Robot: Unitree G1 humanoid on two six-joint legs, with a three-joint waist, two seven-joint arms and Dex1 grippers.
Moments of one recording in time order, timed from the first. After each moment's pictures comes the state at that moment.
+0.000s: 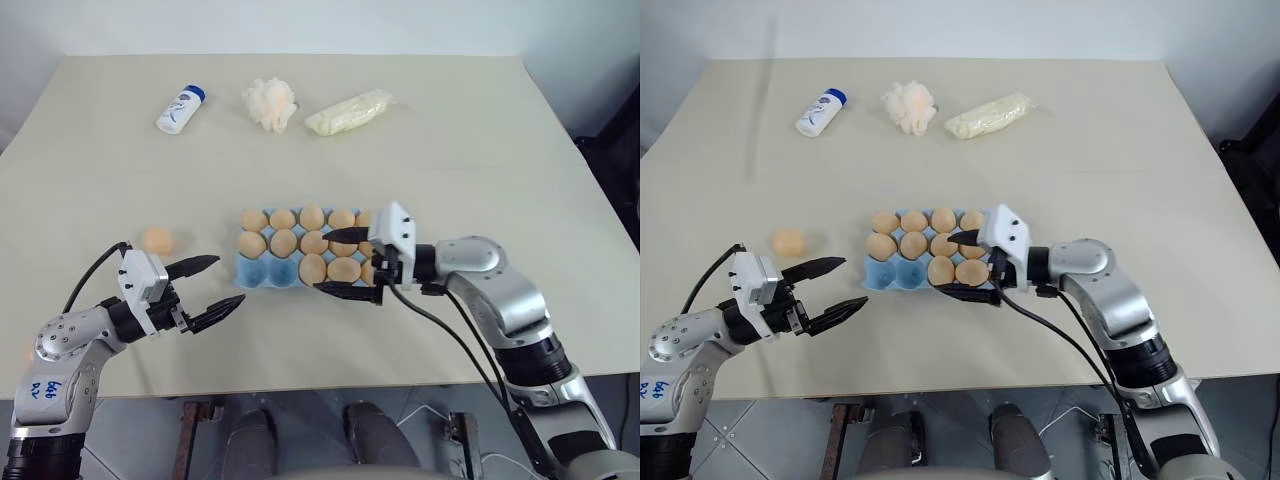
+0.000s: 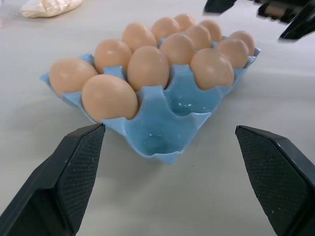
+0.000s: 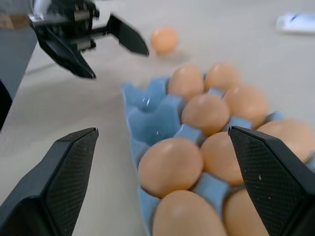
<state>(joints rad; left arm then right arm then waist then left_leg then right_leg) 0.02 0.65 0.29 -0.23 -0.53 0.25 -0.89 -0.48 -0.51 0.14 -0.20 0.39 0.39 1.06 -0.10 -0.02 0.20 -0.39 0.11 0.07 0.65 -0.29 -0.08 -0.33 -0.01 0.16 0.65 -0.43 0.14</state>
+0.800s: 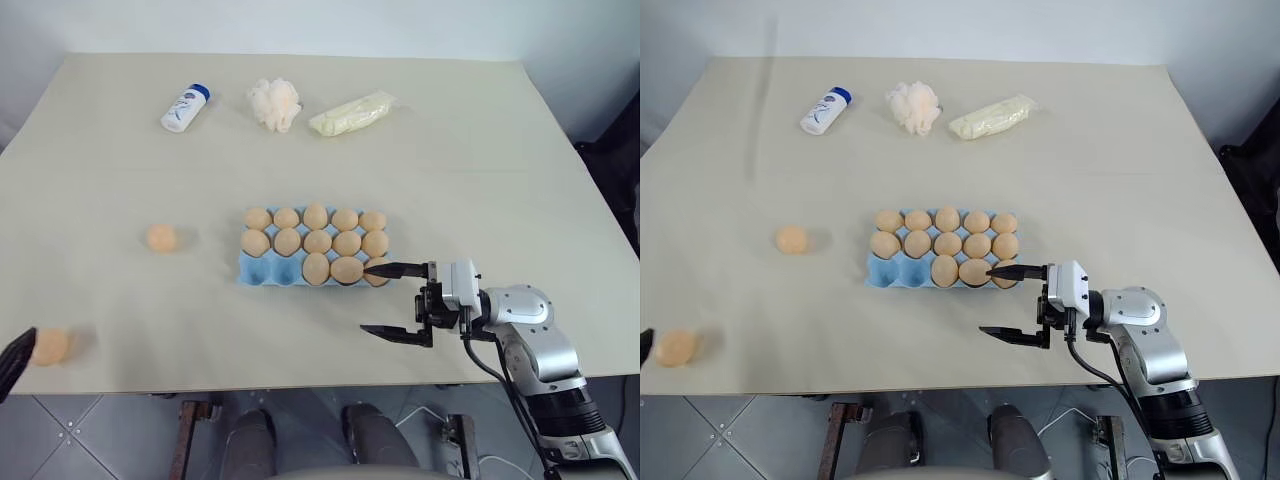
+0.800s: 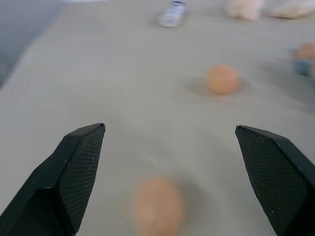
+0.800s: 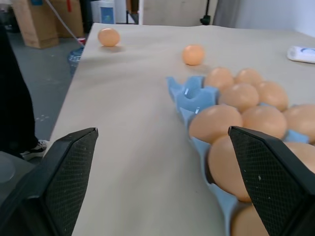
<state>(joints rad) 0.59 0.51 1.10 -0.23 -0.75 0.25 -0.76 -0.23 -0.53 0.07 -0.12 0.45 -0.02 1.27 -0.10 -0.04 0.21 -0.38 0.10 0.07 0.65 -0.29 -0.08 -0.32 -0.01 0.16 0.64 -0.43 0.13</state>
